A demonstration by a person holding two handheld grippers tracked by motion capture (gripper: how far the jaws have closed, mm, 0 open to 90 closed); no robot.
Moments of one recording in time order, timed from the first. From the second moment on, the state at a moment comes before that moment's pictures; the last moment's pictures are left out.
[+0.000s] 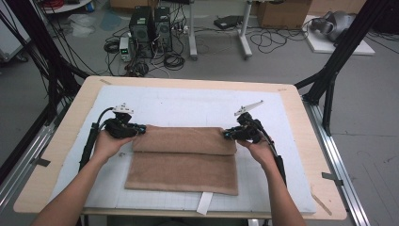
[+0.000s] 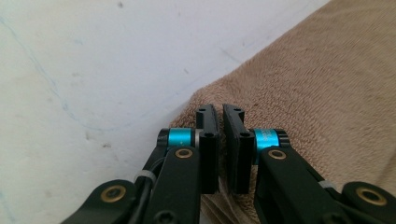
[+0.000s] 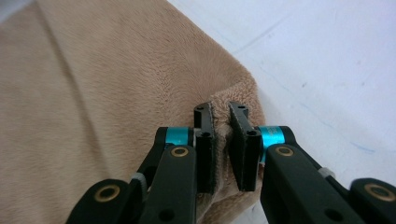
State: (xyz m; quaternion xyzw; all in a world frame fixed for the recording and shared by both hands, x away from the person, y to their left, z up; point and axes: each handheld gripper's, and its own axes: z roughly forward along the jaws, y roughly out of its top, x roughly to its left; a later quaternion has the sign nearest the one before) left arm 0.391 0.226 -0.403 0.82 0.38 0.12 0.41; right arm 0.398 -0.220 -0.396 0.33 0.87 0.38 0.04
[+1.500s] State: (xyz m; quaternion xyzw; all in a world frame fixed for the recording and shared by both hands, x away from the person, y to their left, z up) left arm 0.300 0.237 -0.412 0.85 0.30 0.13 0.42; right arm 0.326 -0.200 -0.406 0.20 0.91 0.37 0.04
